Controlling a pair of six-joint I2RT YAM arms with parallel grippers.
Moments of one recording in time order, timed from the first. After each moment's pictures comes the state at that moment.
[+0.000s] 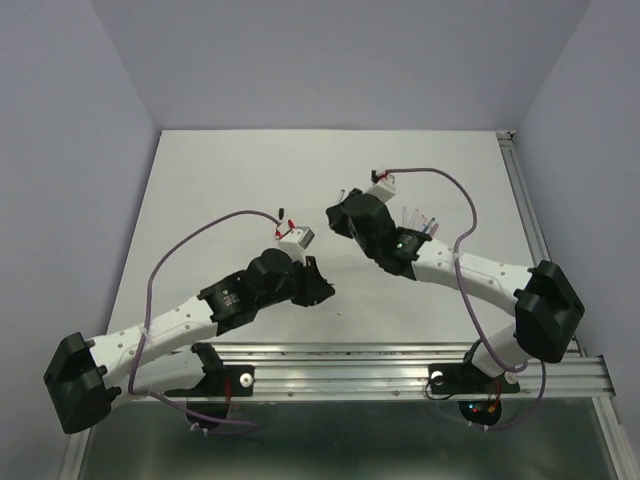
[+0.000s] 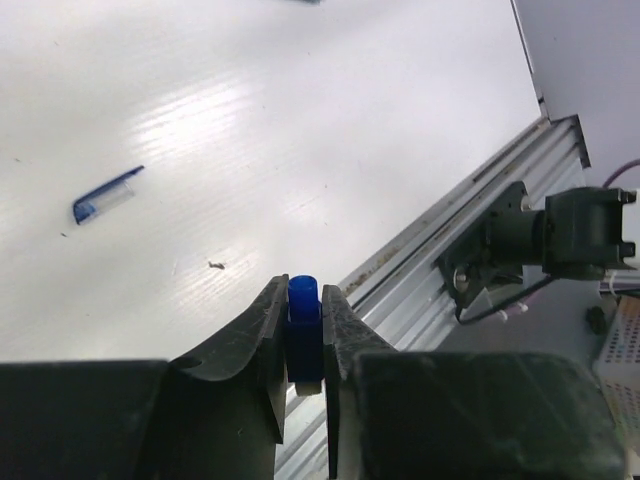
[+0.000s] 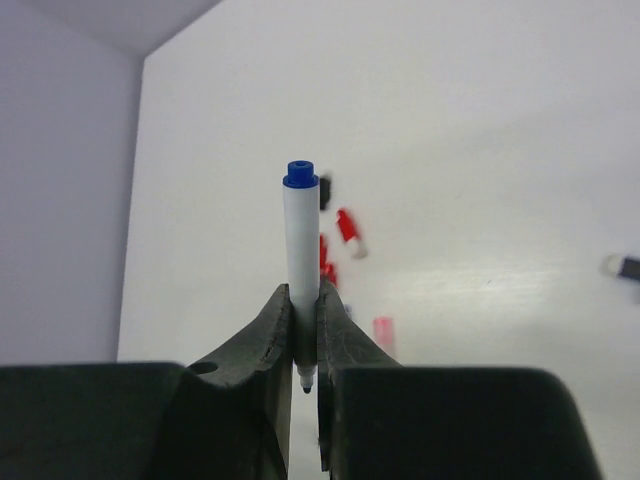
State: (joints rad) left arm -0.94 0.95 0.60 -0.15 0.03 -0.73; right arm 0.91 1.49 1.06 0.04 0.52 0.94
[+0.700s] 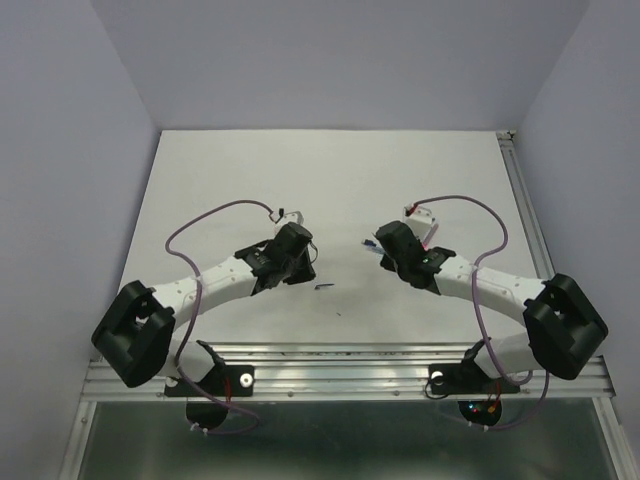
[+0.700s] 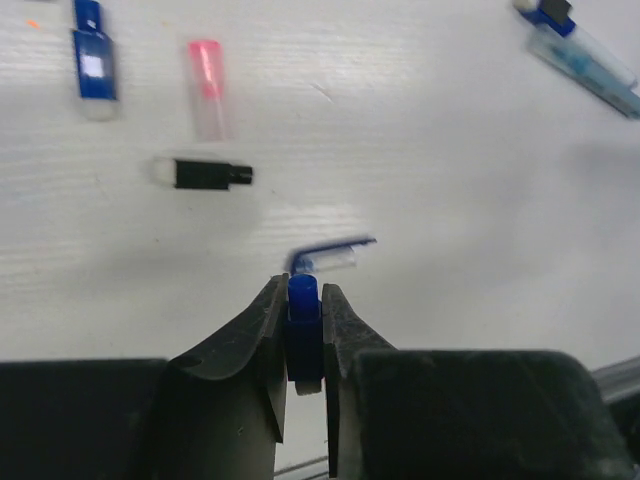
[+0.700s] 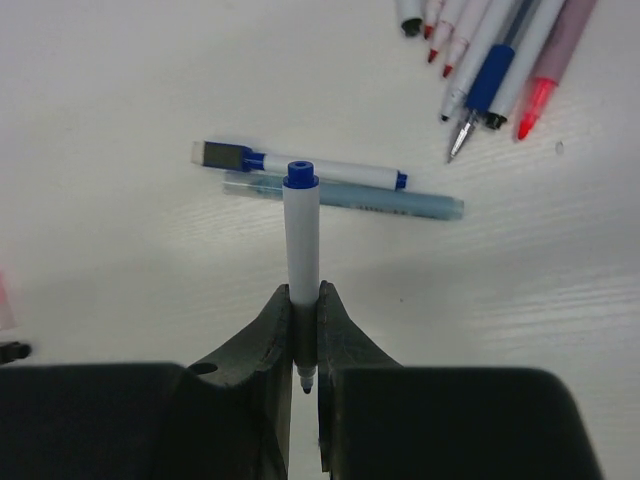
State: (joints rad) left arm -0.79 1.32 0.76 -0.32 -0.14 -0.83; right arm 0.73 1.38 0.78 -0.23 0.55 0.84
